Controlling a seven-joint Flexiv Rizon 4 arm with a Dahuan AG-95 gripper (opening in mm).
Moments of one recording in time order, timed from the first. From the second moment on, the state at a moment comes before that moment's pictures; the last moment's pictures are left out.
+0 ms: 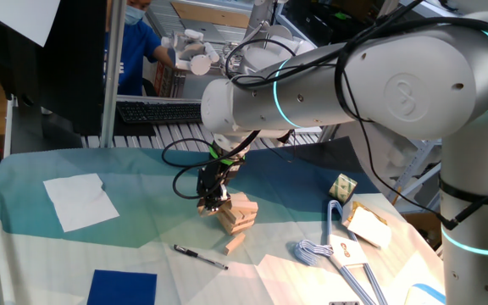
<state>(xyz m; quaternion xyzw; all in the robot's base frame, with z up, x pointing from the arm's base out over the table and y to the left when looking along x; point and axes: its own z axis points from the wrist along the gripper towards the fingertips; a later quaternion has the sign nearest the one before) 0.637 0.108 0.056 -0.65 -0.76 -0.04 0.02</state>
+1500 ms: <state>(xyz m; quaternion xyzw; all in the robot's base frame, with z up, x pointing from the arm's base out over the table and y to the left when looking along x) 0.626 0.130 0.042 -0.66 -0.75 -0.03 0.01</state>
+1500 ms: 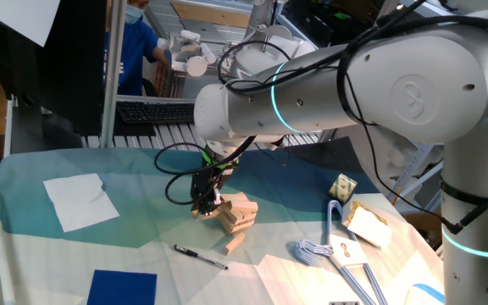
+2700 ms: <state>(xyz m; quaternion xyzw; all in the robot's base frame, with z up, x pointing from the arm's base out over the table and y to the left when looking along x) 0.624 0.129 0.045 -0.65 -0.76 -0.03 0.02</state>
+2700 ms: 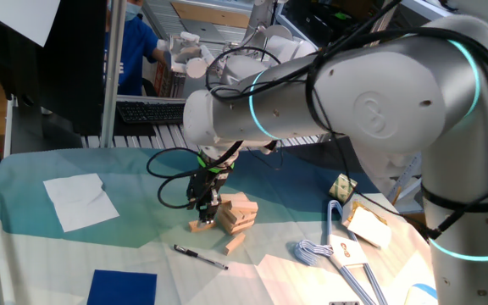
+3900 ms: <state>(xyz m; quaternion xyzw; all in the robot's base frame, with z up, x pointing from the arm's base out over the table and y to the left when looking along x) 0.614 0.122 0.092 -0.52 -0.85 -0.04 0.05</state>
